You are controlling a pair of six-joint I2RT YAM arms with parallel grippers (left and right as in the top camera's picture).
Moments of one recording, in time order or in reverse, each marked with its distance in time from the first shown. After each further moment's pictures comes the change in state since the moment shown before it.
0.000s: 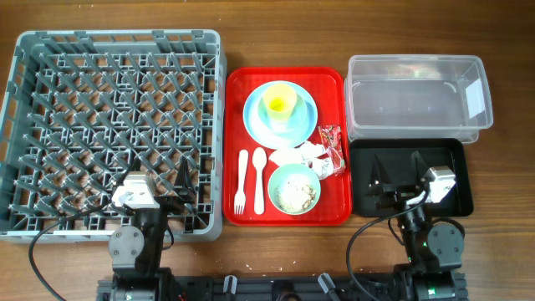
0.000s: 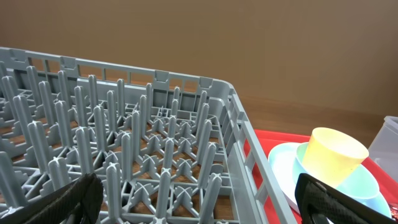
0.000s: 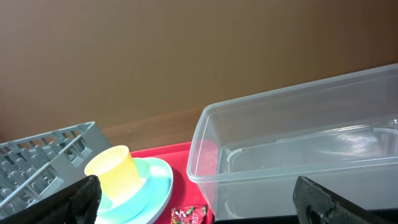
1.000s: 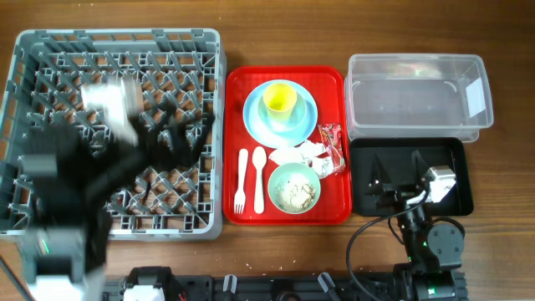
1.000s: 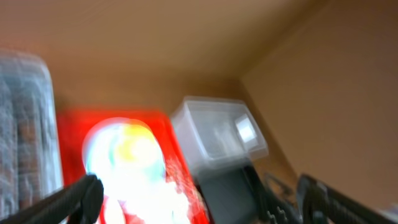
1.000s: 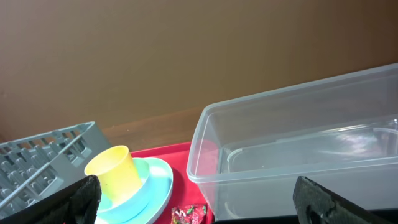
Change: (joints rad) left arm -0.004 0.881 1.170 -0.617 0.640 -0.216; right arm 0.000 0.002 0.000 0.001 0.000 0.000
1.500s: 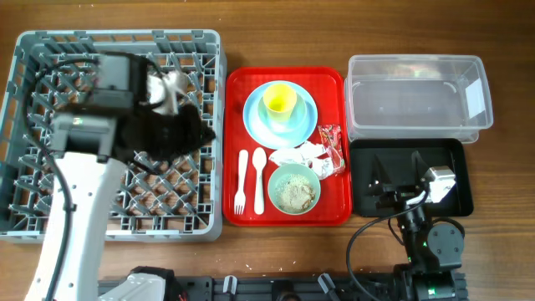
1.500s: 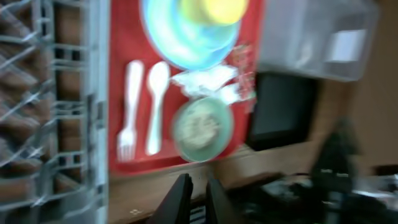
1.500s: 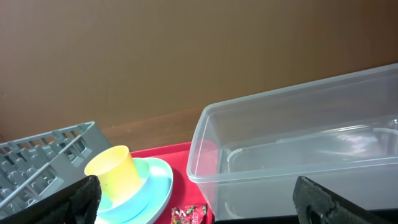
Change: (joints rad) left arm -0.156 0.446 0.268 -0.621 -0.232 -0.028; right arm 0.000 0.000 0.000 0.000 0.000 0.000
